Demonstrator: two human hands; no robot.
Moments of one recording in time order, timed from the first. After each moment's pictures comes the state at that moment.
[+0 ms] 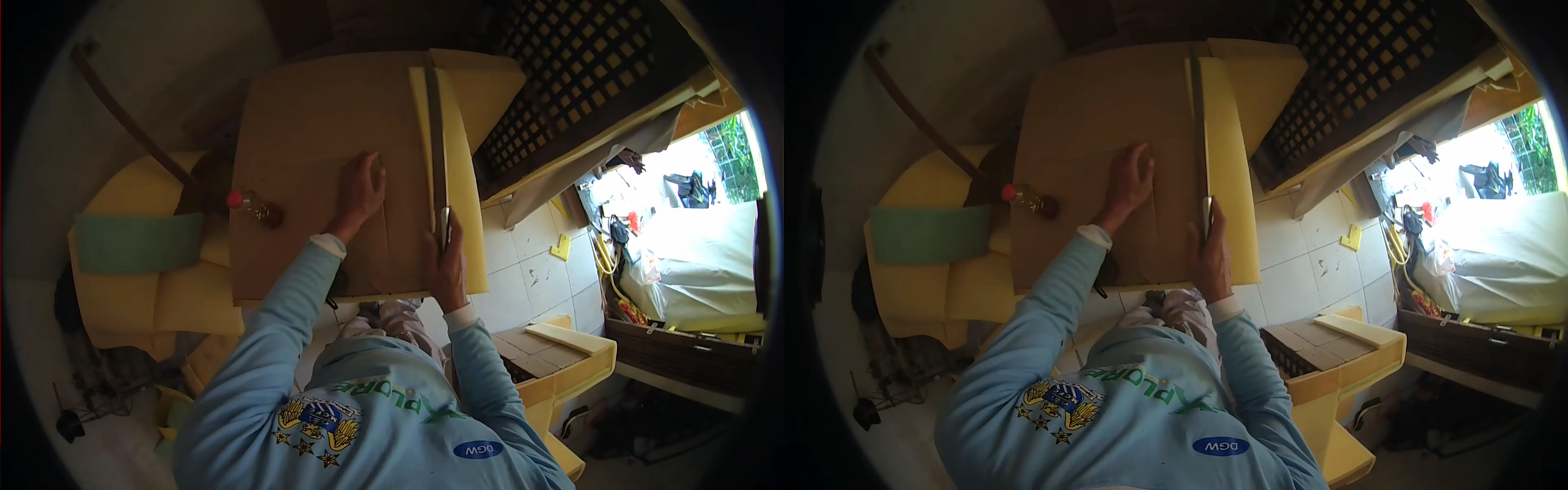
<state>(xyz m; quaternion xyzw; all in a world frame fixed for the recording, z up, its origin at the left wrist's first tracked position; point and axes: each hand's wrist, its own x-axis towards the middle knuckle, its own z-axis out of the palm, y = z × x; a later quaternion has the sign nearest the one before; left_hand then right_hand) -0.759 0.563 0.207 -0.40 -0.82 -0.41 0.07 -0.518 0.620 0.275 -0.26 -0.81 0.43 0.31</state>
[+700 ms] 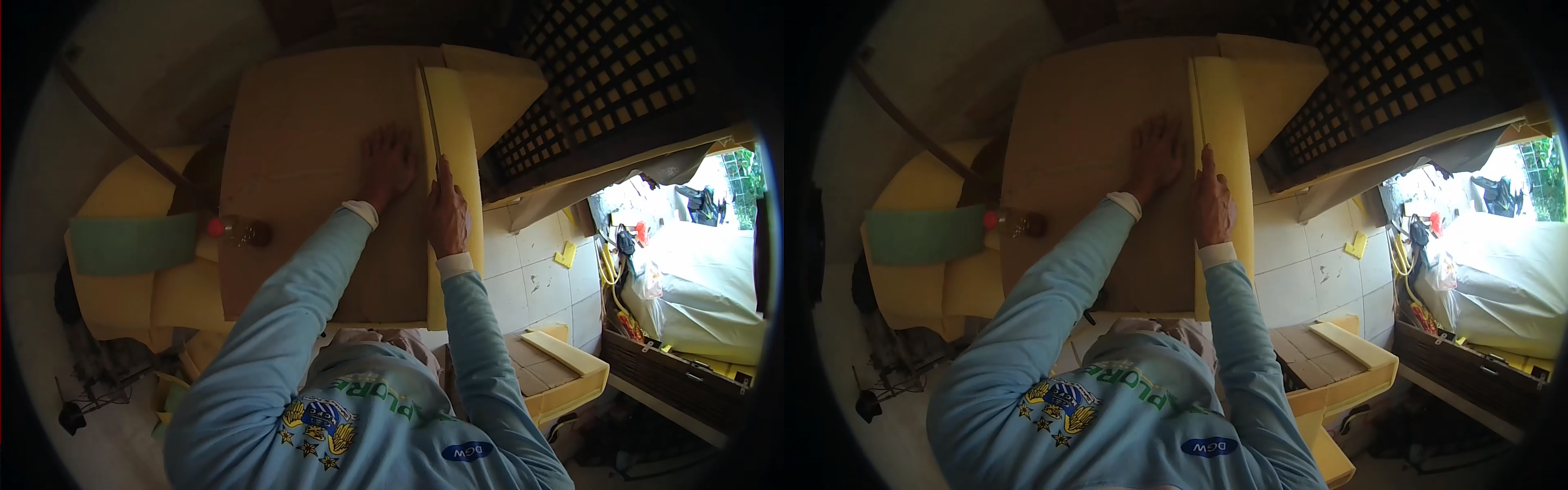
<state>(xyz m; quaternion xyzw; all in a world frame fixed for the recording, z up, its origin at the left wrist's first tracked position) -0.802 0.675 0.181 -0.38 -0.89 -0.23 0.03 -0.643 0.724 0.249 -0.34 -0.87 0.28 0.20</state>
